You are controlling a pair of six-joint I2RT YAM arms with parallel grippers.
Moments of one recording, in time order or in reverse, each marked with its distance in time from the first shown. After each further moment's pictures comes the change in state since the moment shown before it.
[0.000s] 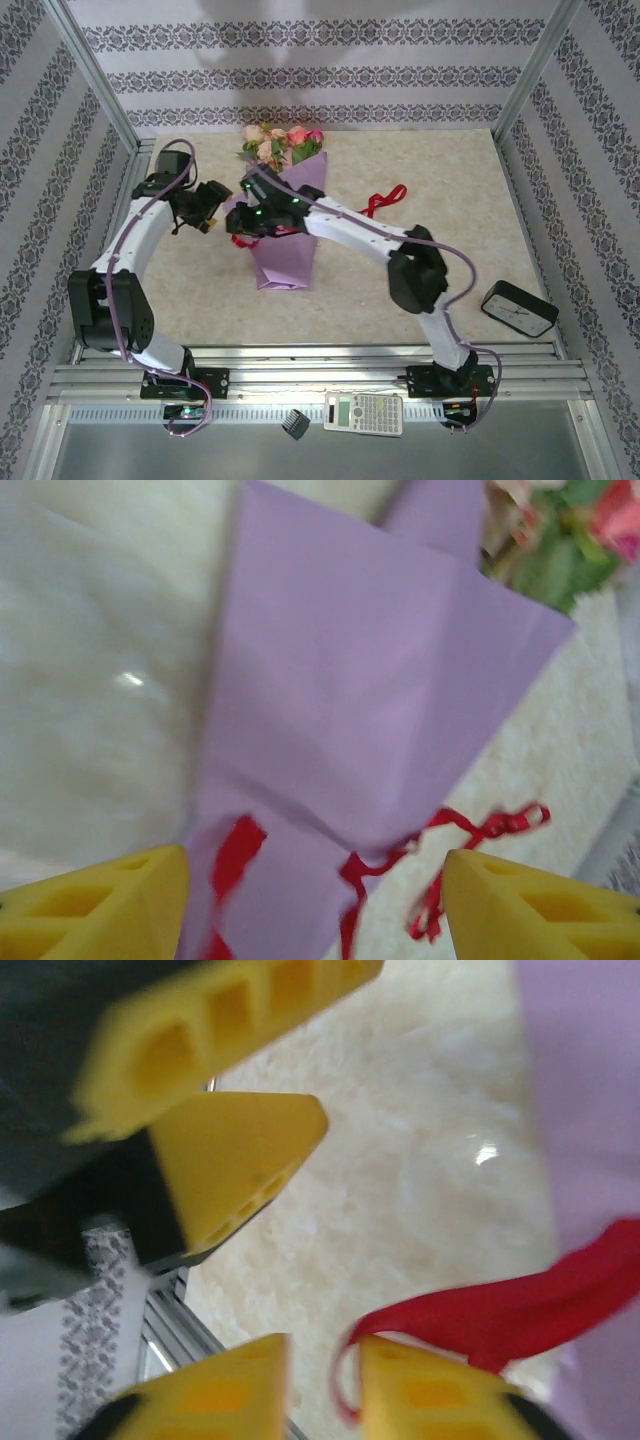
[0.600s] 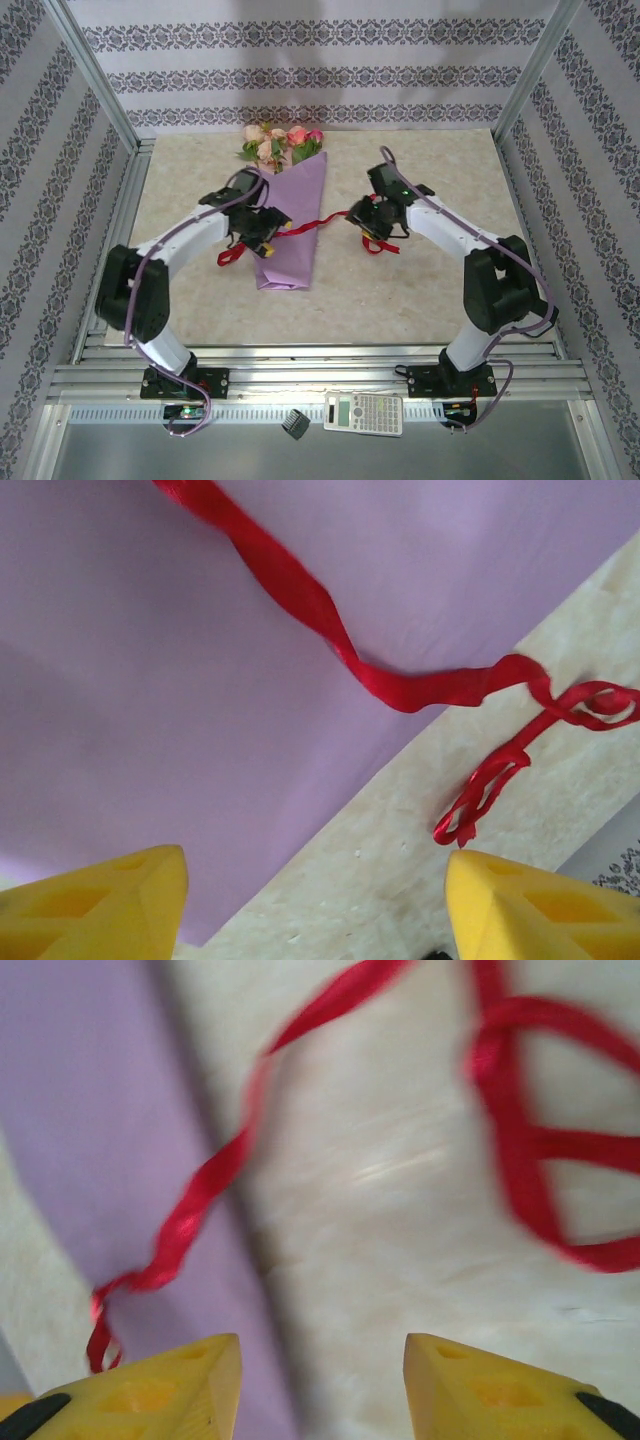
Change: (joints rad) left arm -0.408 0.157 -0.049 0.123 0.009 -0.400; right arm -0.508 -0.491 -0.765 -0.054 0.127 0.145
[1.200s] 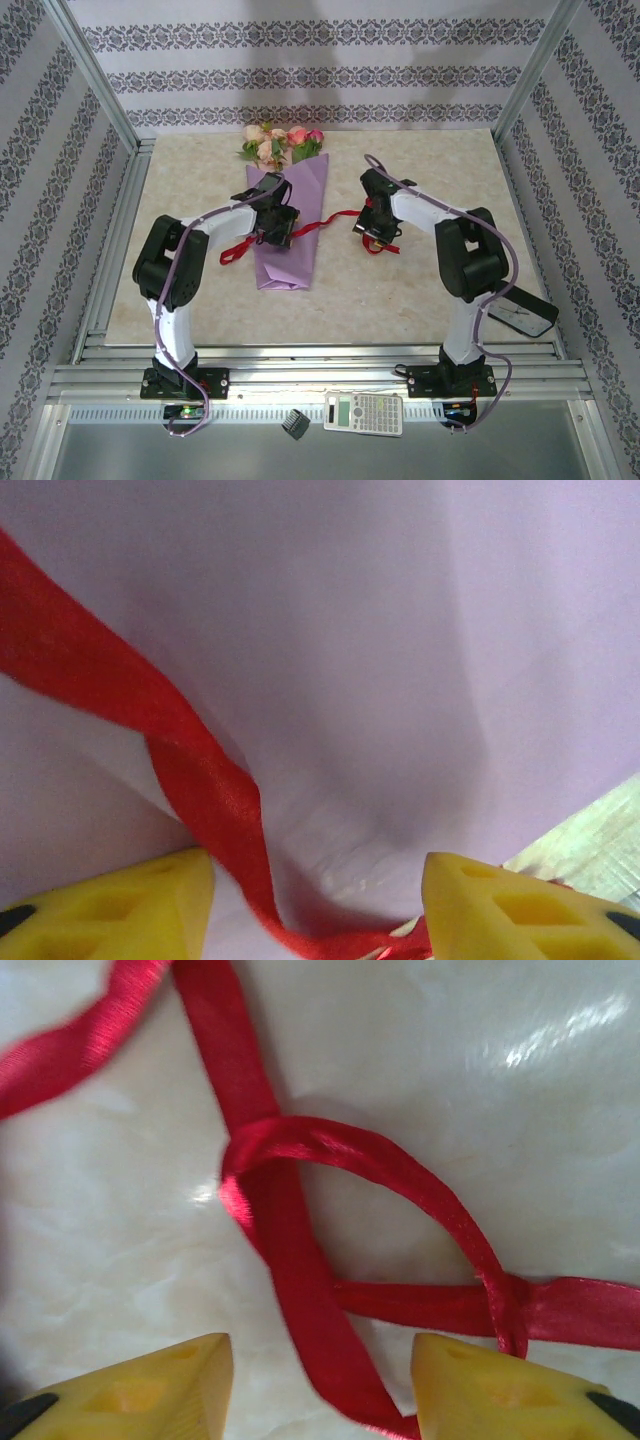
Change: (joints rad) left arm -0.036 0.264 0.088 0.211 -0.124 -0.380; right arm -0.014 0.272 0.148 -0.134 0.152 -0.146
